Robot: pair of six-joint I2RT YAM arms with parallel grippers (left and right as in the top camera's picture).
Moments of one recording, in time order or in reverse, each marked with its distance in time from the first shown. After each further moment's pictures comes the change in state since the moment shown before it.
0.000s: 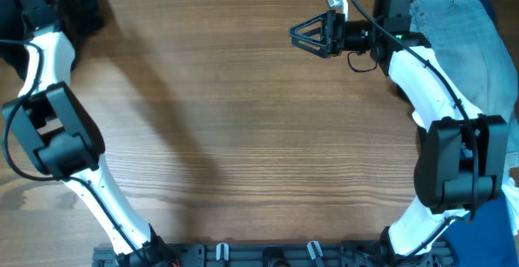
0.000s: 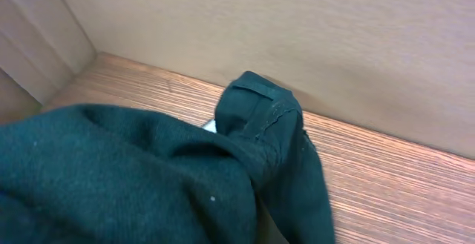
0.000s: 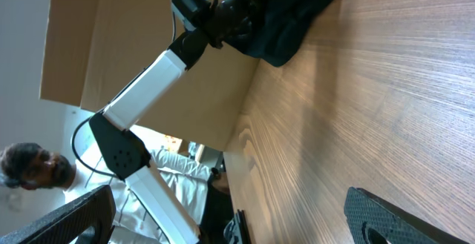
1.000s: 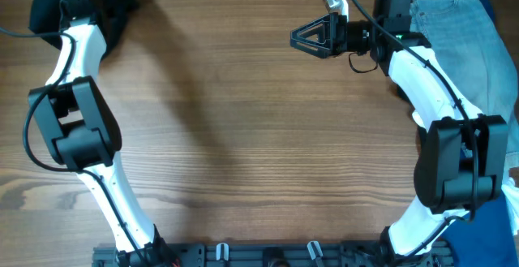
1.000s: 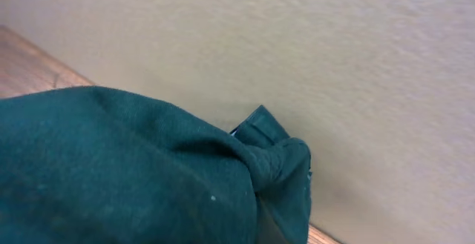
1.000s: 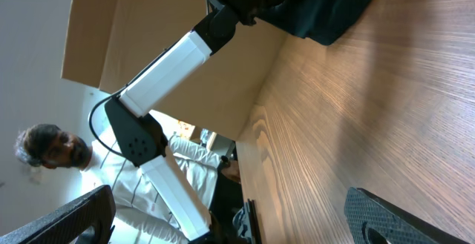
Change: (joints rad) left arm -0.132 0.016 0.000 0.161 -0.029 -0.432; right arm 0.000 0.000 0.000 0.005 -0.081 -0.027
